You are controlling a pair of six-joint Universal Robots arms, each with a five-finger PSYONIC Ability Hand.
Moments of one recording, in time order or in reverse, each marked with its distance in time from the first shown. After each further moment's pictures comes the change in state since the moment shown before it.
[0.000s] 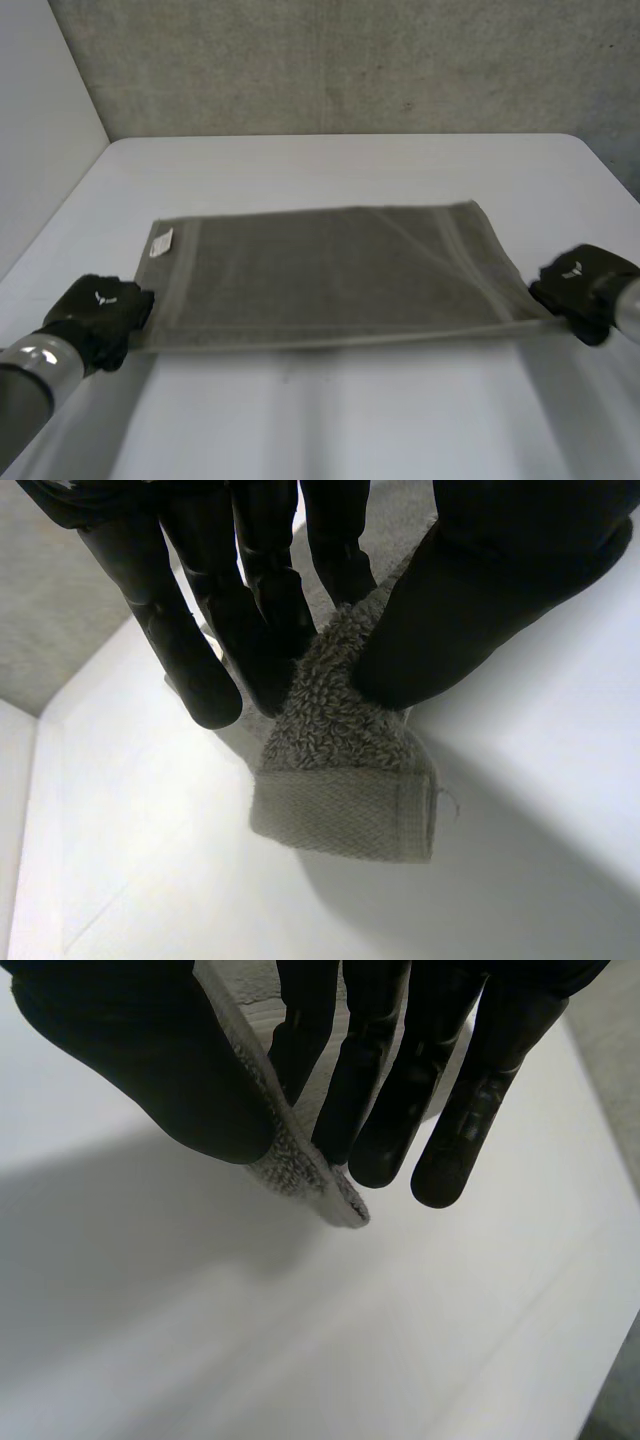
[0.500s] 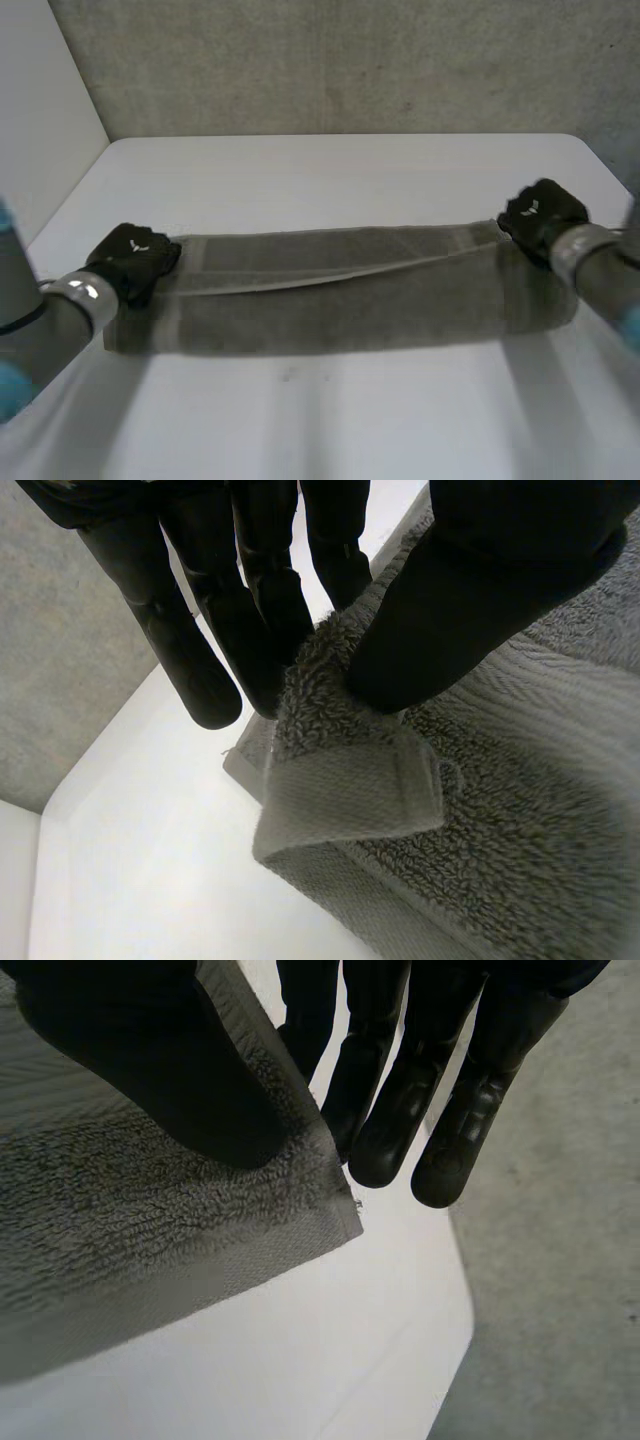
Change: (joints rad) left arm -0.037 -0.310 0.325 0.065 0.073 0.054; right arm 0.153 0.254 -0.234 -0.351 0.116 0.010; left_hand 0.008 0.001 0.001 0.001 0.010; right_hand 0.000 0.000 0.001 0.000 0.011
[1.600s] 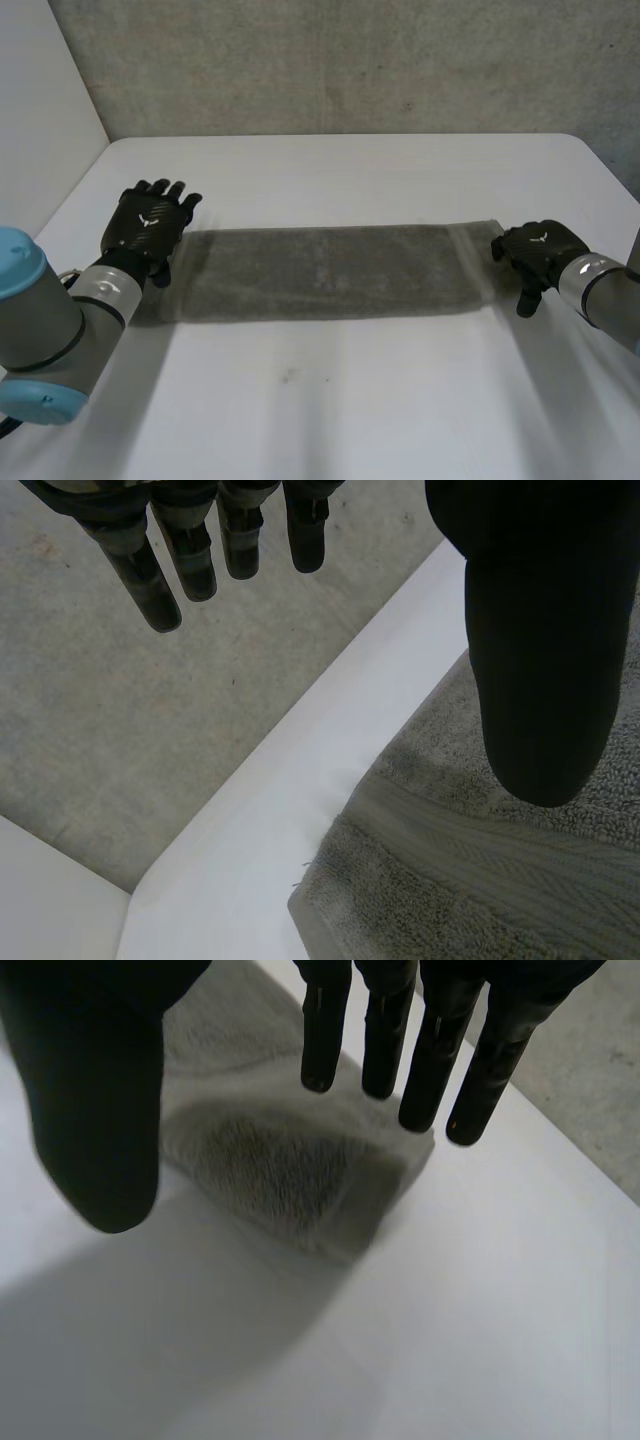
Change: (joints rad) left arm -0.074 -0.013 -0.111 0.437 -0.061 -0.147; right arm -0.097 0.070 0.065 0.011 -0.126 0.429; left_hand -0.990 -1.051 -1.049 -1.049 -0.998; right_hand -0.597 -0.743 -0.746 -0.754 -0.741
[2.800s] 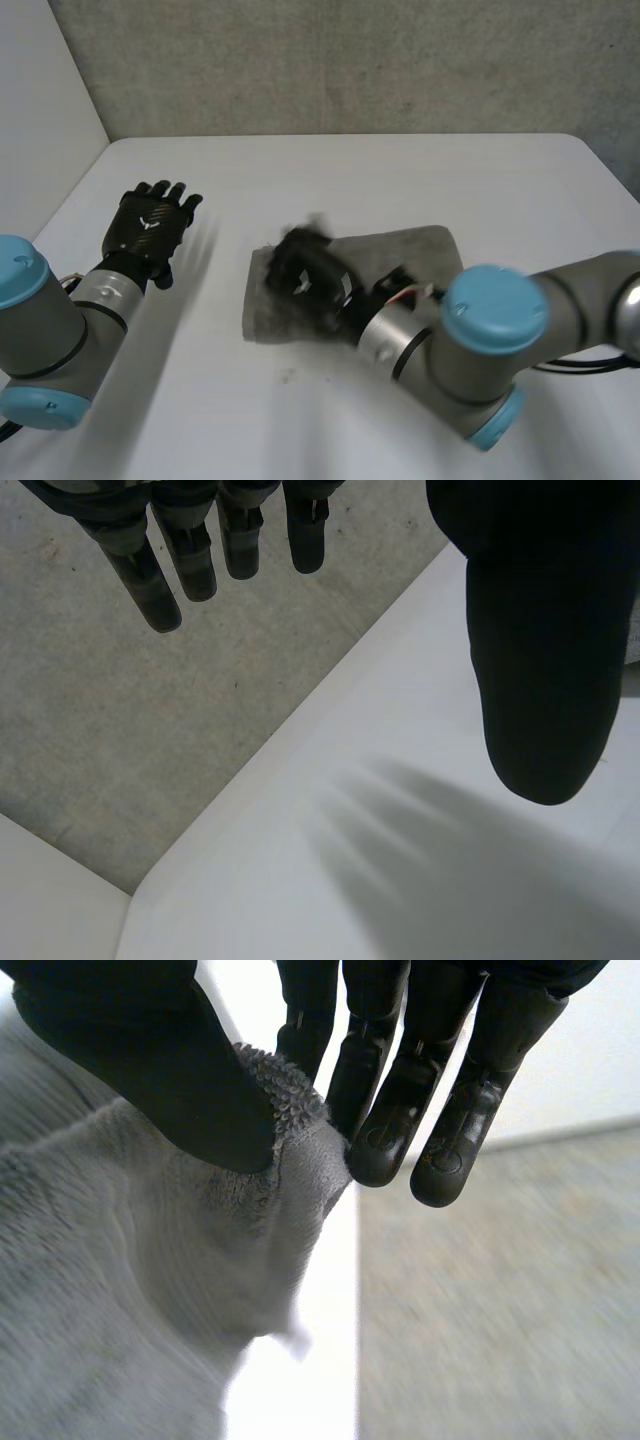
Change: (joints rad) left arm -0.005 -0.001 -0.020 0.032 -0.006 -0.010; right arm 0.582 0.107 0.045 -0.602 -0.258 -0.484; left_hand 0.000 0.000 0.000 0.000 0.000; right_hand 0.573 0.738 0.752 0.755 0.732
